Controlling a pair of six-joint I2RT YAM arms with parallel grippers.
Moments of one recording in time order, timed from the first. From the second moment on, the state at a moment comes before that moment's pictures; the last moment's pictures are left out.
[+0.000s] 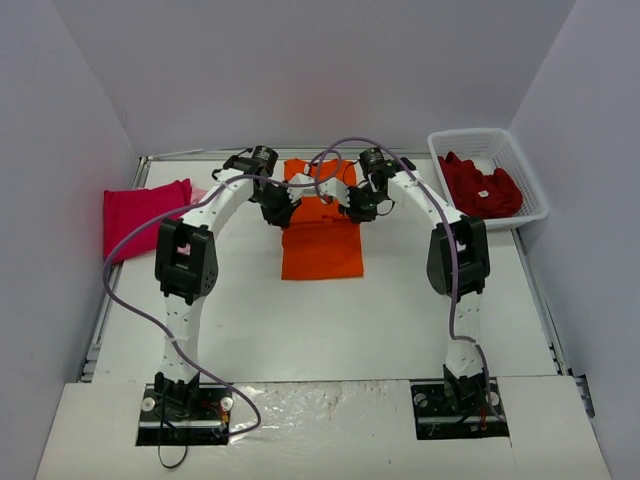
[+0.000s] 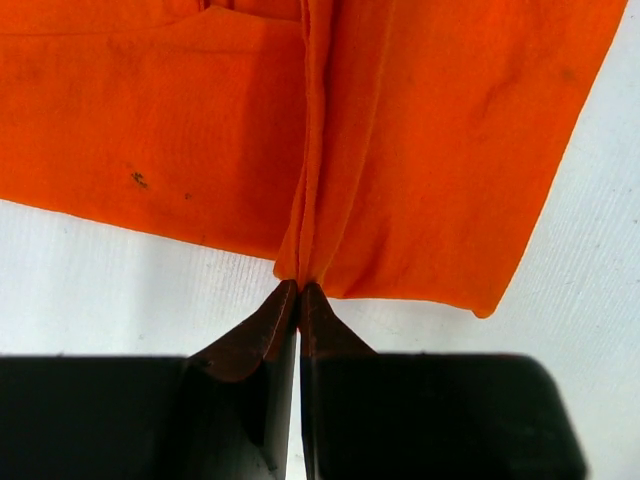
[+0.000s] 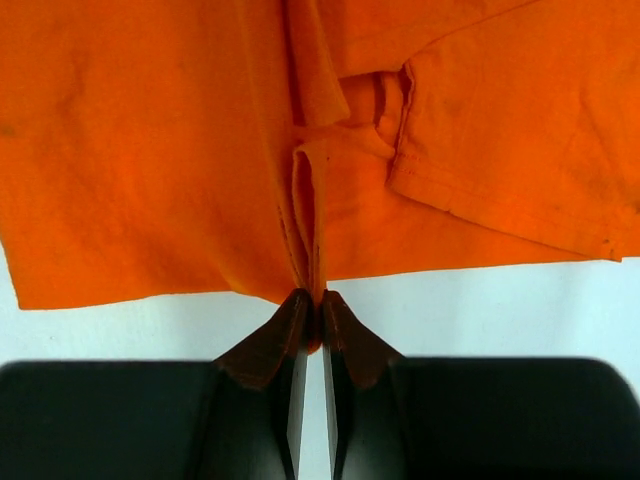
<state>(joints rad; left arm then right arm) -0.35 2.17 1.98 -1.01 0.54 0.83 0.37 2.16 1.87 -0.90 -0.42 -1.15</state>
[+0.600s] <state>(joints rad) -0.34 2.29 2.17 -1.00 0.53 0.84 0.36 2.26 1.98 -0.89 -0.40 -1.13</state>
